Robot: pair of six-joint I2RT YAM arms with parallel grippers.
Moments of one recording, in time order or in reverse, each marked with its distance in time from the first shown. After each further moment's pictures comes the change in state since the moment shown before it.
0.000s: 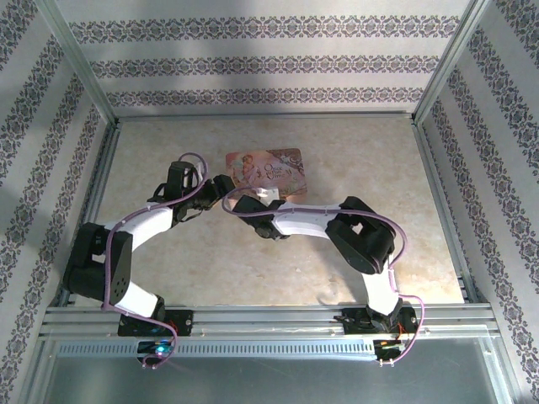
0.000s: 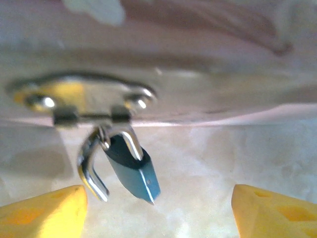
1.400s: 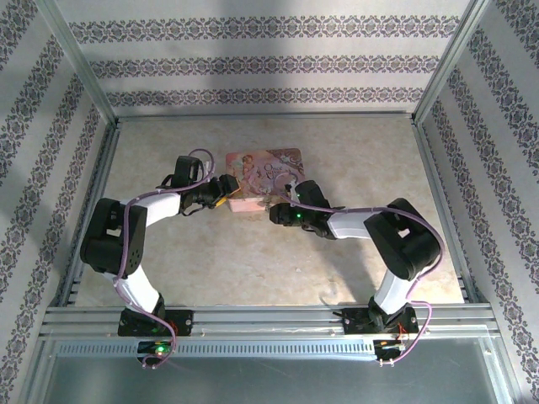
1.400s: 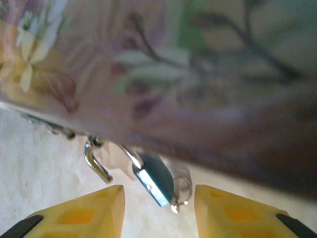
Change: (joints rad) left arm 0.023 0.216 0.133 -0.058 0.104 0.071; right arm -0.365 -0.228 -0.506 0.838 -0.887 -0.171
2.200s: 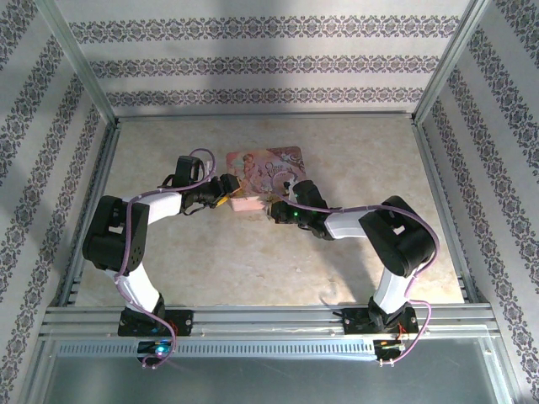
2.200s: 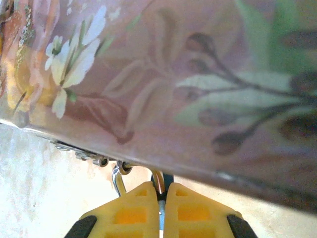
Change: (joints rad) left arm -0.001 0.023 0.003 0.033 0.010 -0.008; right arm 0.010 0.031 -0.004 0.096 0.034 0.057
